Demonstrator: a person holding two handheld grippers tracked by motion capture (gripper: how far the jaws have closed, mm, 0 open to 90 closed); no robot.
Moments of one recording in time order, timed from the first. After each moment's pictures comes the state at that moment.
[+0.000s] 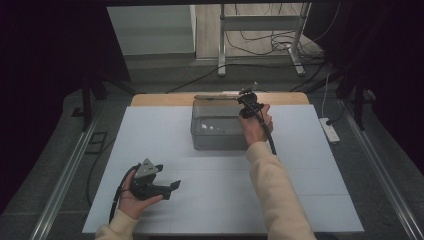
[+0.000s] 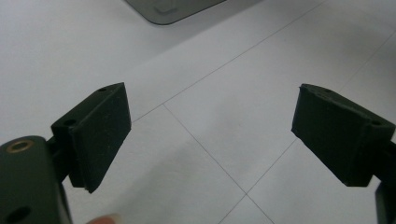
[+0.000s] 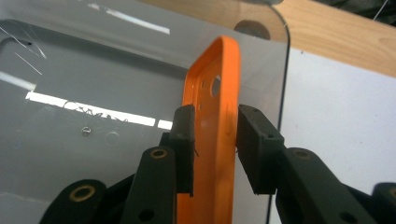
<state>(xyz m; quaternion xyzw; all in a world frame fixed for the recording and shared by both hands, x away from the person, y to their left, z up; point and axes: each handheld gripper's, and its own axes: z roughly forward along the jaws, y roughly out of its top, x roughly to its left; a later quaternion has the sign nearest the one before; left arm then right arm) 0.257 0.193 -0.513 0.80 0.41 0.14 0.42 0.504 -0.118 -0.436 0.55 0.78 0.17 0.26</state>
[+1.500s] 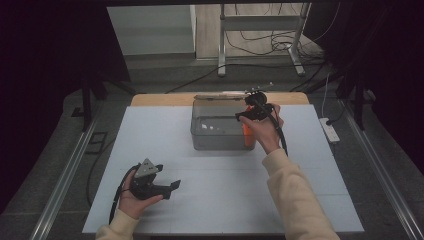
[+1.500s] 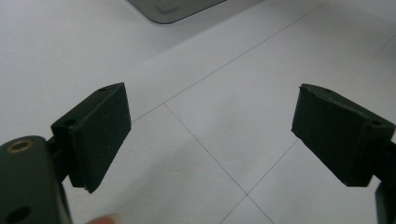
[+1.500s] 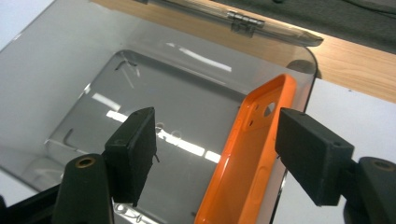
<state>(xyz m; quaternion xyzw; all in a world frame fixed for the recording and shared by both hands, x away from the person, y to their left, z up) 0.257 0.193 -0.514 0.79 0.42 0.14 0.42 0.472 -0.143 -0.409 0.47 0.80 0.31 0.19</state>
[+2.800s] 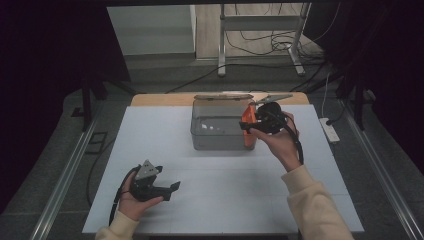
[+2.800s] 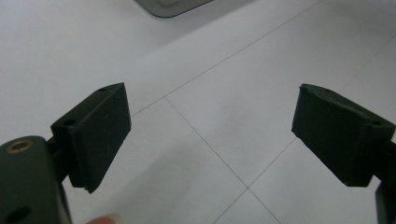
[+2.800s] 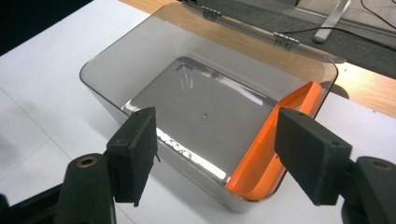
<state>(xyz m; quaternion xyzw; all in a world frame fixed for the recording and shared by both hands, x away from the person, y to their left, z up) 0.254 0.192 -0.516 0.80 0.42 0.15 0.41 0.411 -0.173 -0.385 0.39 0.82 0.39 0.16</state>
